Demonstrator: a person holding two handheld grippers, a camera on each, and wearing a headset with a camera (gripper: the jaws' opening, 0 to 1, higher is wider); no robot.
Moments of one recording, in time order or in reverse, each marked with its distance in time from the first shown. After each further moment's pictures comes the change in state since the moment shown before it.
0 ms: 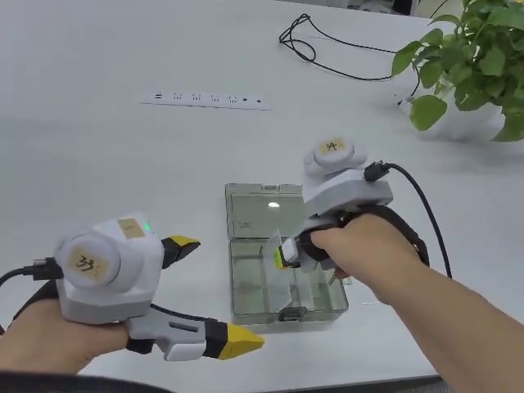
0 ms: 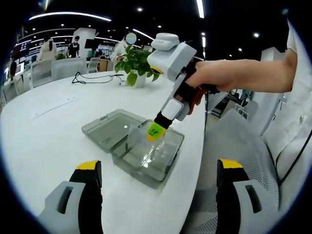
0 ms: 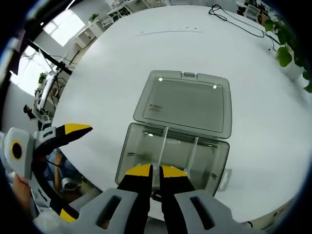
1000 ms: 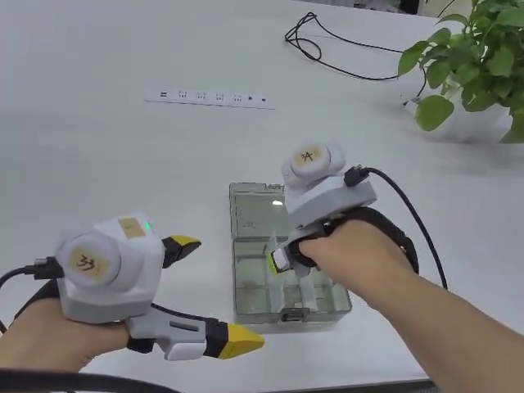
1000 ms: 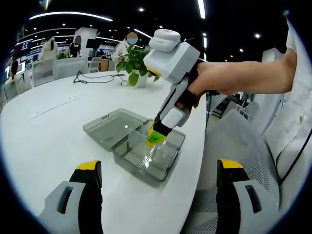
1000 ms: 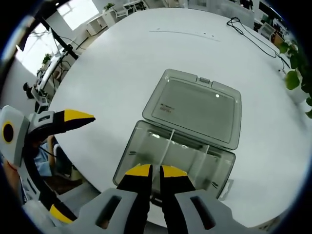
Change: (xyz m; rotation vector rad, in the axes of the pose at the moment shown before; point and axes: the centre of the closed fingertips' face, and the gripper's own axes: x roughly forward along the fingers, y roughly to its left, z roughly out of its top) left arm -0.002 0.002 -0.002 -0.007 -0.004 0.008; right arm 0.010 0.007 0.002 -0.142 0.008 -0.027
